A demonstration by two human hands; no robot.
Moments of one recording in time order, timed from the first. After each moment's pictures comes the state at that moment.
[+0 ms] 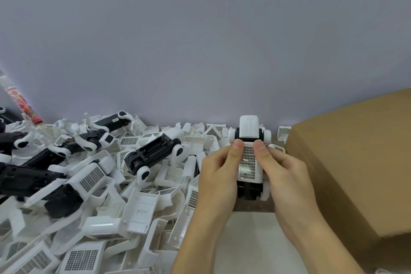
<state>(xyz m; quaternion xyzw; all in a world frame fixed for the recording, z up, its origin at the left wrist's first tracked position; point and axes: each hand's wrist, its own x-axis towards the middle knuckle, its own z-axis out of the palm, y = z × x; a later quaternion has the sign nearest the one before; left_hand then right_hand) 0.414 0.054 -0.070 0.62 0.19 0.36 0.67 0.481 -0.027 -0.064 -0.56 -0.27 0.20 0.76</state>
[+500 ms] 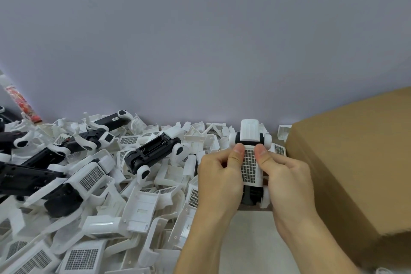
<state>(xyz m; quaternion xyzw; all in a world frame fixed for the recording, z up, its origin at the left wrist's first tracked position) 0.415 0.054 -0.069 0.67 0.24 0.40 0.58 0.477 -0.023 -0.066 -0.60 -0.20 0.18 0.76</state>
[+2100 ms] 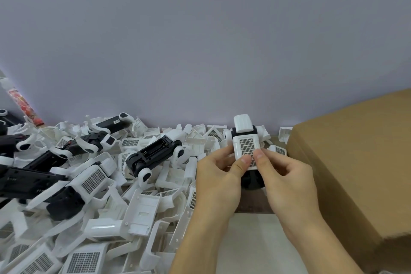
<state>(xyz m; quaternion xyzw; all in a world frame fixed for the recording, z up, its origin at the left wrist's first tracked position) 0.412 0.056 -0.073 0.61 0.24 0.35 0.67 0.488 -0.027 -0.080 -0.63 -0.27 0.09 0.72</state>
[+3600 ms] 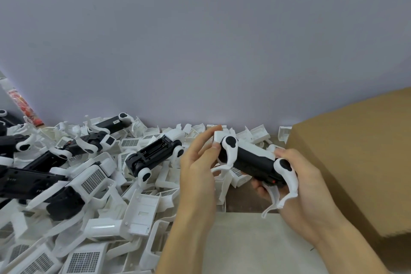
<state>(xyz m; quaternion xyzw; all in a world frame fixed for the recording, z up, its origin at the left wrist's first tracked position) 0.395 0.068 -0.057 0.51 0.21 0.41 0.73 0.489 -0.044 -0.051 -0.49 -0.13 0.39 0.77</state>
